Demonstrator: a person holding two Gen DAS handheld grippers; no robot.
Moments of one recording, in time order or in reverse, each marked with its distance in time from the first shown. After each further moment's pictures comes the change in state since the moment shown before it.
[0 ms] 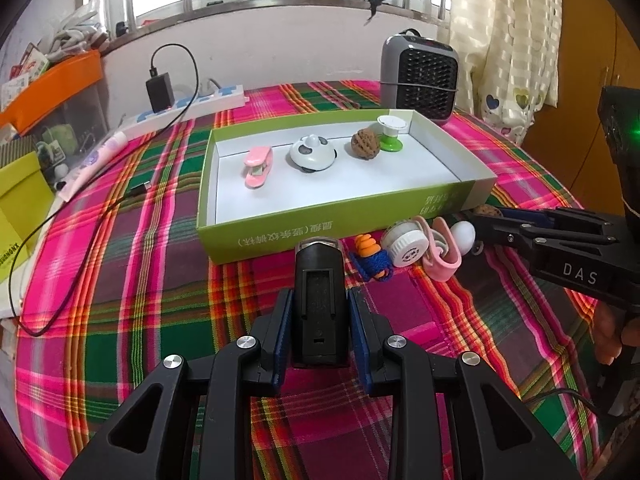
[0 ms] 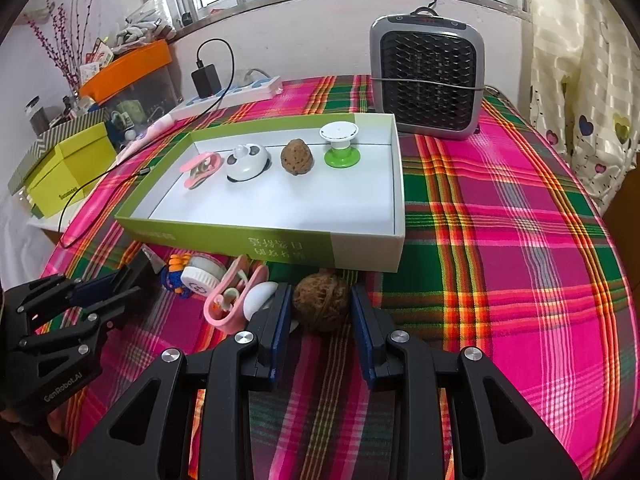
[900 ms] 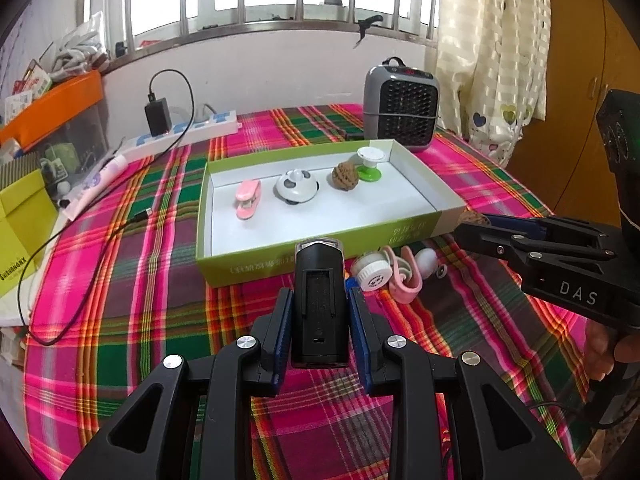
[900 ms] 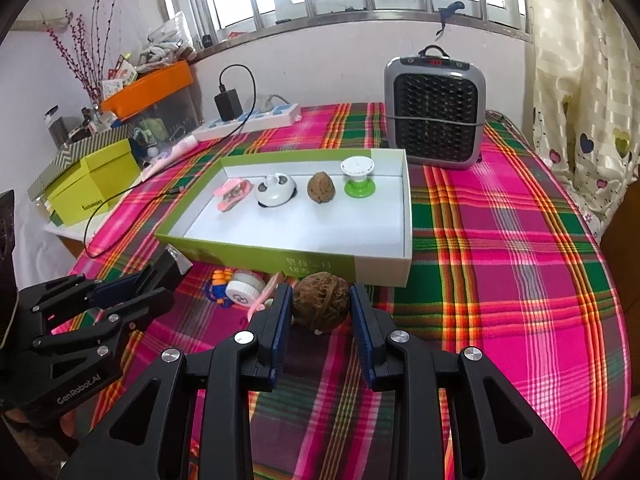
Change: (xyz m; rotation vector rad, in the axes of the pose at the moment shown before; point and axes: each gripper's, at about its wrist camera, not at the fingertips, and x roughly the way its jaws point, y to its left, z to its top) left arm -0.029 -0.012 0.012 0.005 -0.059 -0.020; right arm -0.032 0.013 0.005 -0.014 -0.076 0.038
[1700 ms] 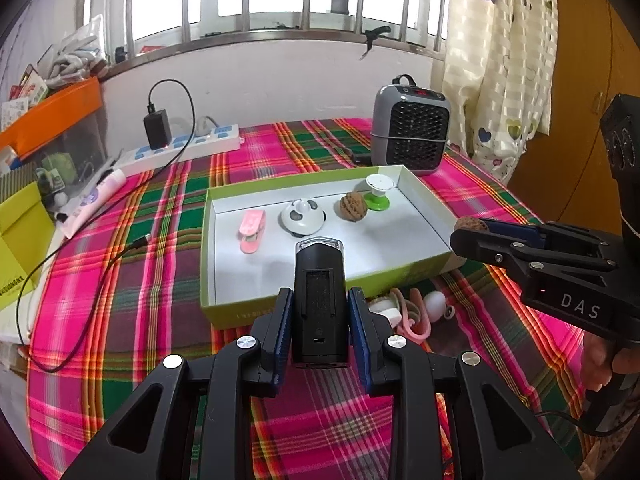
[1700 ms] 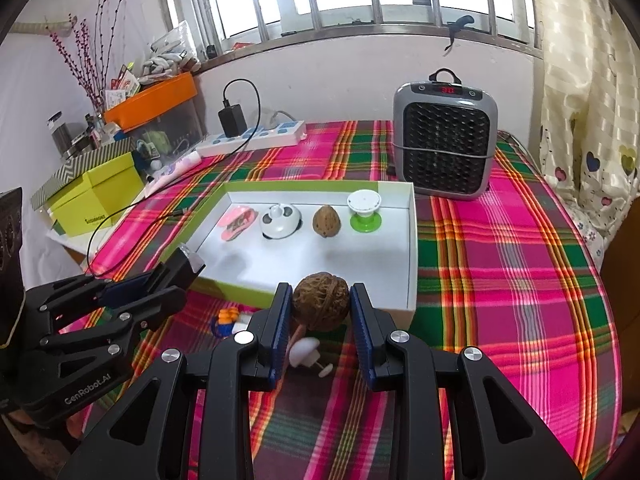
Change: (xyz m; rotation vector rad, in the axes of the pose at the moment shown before) left arm 0.011 0.010 0.028 -0.023 -0.018 -0.005; right arm 0.006 0.003 0.028 -0.016 -0.020 0.012
